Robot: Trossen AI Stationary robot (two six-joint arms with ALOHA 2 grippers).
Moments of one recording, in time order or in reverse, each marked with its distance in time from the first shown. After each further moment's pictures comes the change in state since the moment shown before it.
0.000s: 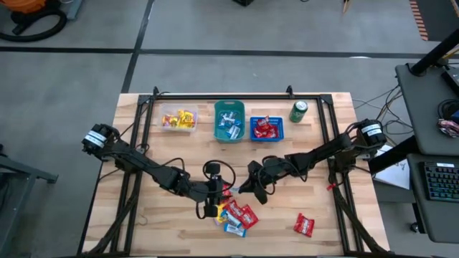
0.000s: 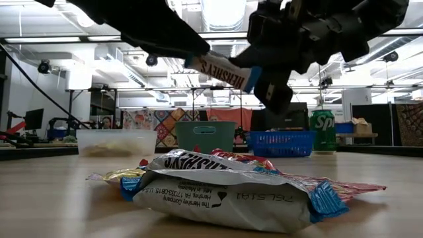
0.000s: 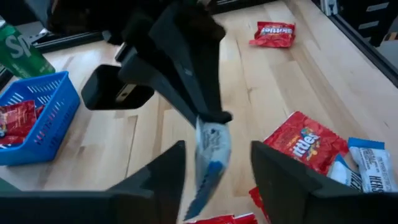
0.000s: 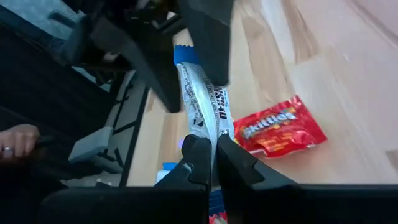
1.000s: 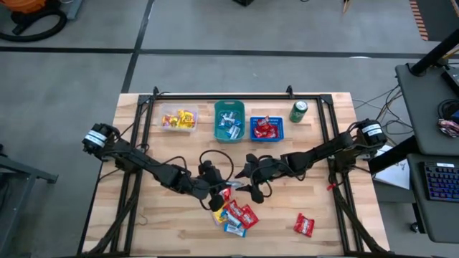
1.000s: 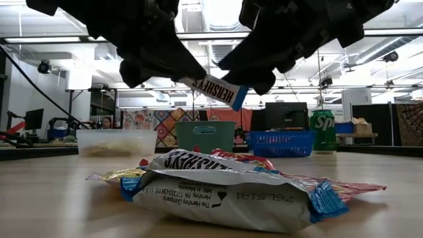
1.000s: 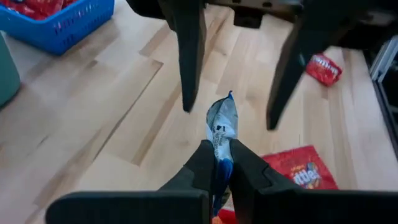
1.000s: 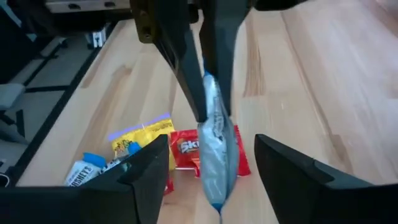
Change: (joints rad) left arm 0.030 -0.002 -0.022 -0.067 -0.057 -0.562; right arm 0.004 -0.004 0.106 -0.213 0.165 -0.411
